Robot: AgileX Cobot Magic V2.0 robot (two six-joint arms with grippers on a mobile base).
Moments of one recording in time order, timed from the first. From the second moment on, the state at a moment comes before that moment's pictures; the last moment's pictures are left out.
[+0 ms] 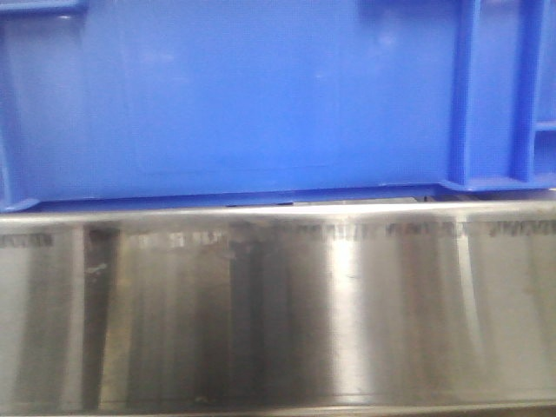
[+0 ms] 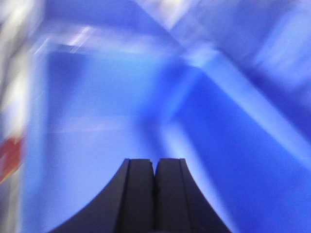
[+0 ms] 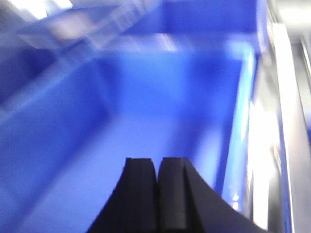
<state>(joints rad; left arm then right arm) -0.61 1.02 -1.14 0.40 0.49 -0.74 0.90 1.02 -1.18 -0.42 0.59 0.63</state>
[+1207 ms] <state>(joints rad) -0.61 0.68 -0.93 0.52 0.26 -0.68 0.90 0.70 -0.93 -0.43 0.33 0.43</state>
